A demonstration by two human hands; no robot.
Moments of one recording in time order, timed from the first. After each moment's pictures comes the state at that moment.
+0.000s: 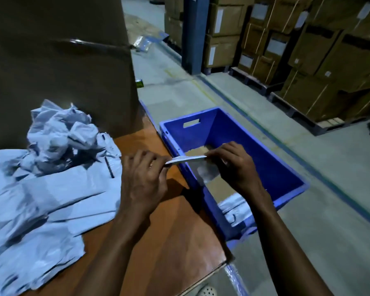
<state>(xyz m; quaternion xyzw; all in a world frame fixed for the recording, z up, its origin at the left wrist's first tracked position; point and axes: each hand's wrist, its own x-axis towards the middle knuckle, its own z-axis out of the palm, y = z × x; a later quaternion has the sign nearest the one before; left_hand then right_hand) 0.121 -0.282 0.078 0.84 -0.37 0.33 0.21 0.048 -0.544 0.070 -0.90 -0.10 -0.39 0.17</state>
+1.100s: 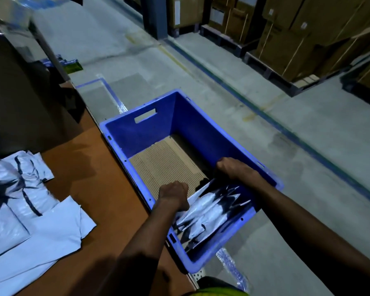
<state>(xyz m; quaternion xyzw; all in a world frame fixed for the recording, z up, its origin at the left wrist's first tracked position) 0.141 -0.519 -0.035 0.88 -0.39 -0.27 -0.09 0.078 -0.736 -0.027 -0.97 0.07 0.25 0.04</state>
